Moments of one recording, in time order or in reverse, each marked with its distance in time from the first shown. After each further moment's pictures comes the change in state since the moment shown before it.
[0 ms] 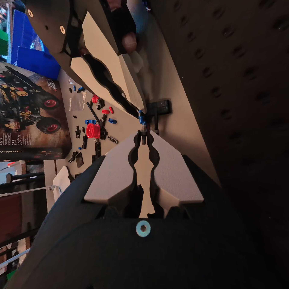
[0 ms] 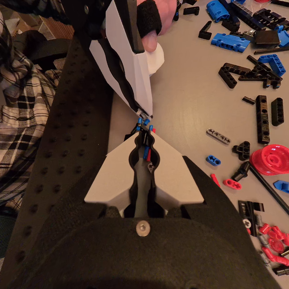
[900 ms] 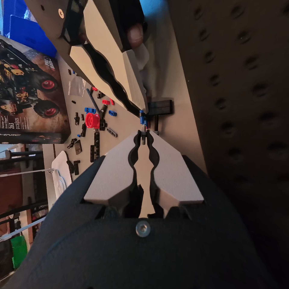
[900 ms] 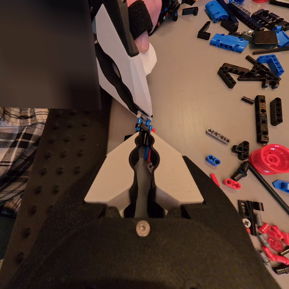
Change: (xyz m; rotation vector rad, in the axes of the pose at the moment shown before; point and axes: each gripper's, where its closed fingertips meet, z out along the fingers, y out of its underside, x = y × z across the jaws) left arm -0.001 0.001 0.001 -0.120 -0.036 -0.072; right arm 0.001 0.000 0.001 0.001 0.007 0.000
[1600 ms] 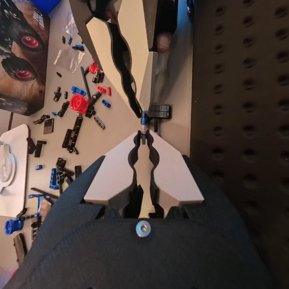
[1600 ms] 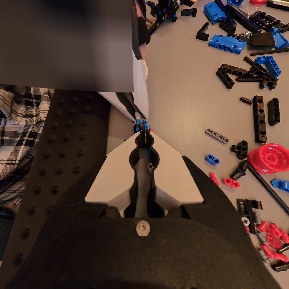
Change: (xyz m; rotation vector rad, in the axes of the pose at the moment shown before) left arm 0.006 -0.004 0.002 0.016 0.049 -0.357; right arm 0.000 0.000 -0.001 0.003 0.011 -0.006
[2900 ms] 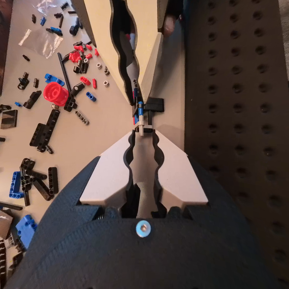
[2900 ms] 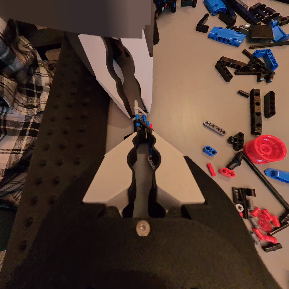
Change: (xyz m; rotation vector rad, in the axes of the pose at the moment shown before) left arm 0.009 0.006 0.003 0.025 0.168 -0.128; right arm 0.000 0.007 -0.008 -0.035 0.016 -0.010
